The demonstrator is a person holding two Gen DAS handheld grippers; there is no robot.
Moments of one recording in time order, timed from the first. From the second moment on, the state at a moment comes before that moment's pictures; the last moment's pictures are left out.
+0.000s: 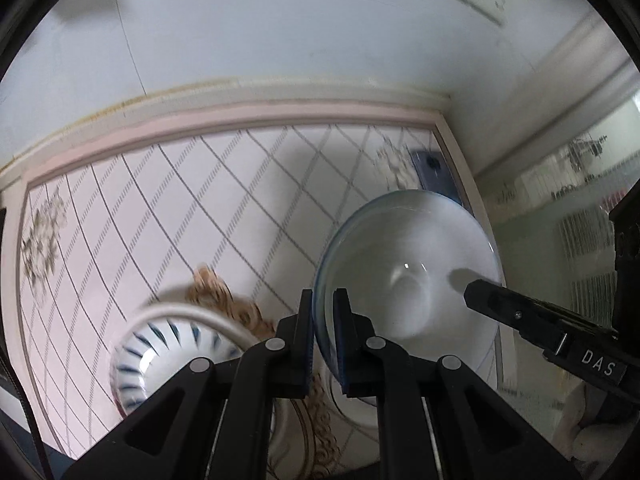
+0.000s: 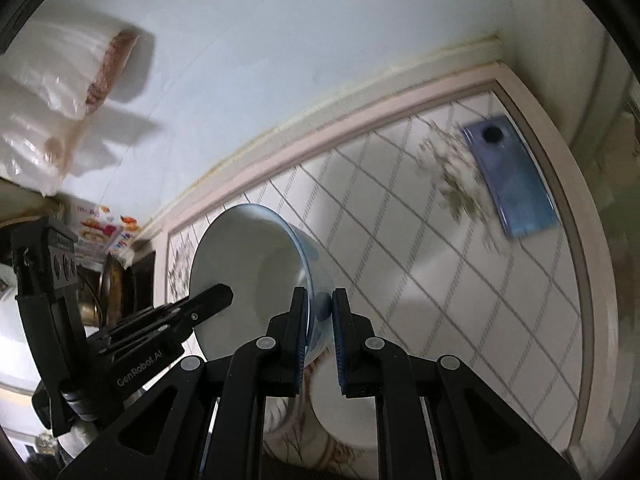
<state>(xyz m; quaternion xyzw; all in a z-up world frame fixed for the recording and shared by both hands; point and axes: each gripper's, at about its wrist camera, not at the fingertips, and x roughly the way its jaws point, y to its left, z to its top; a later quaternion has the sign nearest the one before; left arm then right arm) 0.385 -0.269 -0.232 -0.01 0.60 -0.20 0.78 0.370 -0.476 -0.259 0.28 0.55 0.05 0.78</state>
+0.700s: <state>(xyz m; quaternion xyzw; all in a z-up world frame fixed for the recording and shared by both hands) 0.339 -0.299 -0.289 0.07 0.63 -0.20 0.75 0.298 -0.486 -0.338 0.29 0.61 0.03 0.74</state>
